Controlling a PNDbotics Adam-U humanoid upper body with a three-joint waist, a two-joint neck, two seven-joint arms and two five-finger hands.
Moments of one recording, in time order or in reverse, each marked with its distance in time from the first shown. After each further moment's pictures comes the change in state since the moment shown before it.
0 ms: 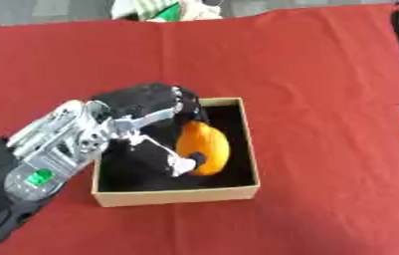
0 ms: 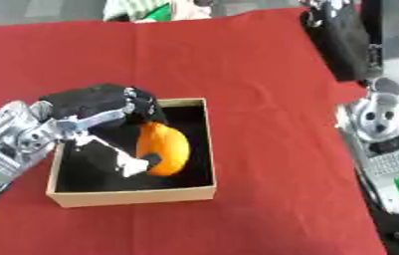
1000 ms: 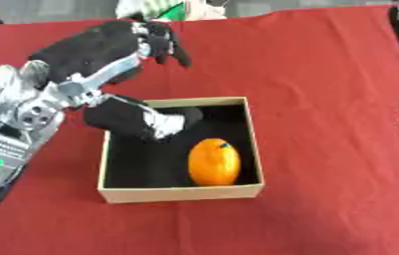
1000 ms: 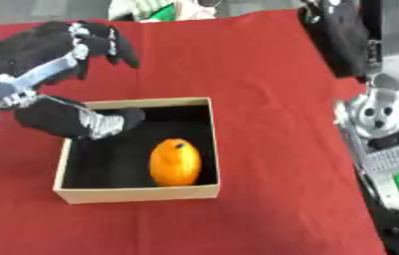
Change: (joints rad) left arm 0.089 0.011 0.263 -0.170 -0.038 0.055 0.243; right arm 0.001 0.000 -0.009 0.000 0.000 -0.008 -0.001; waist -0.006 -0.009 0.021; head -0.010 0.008
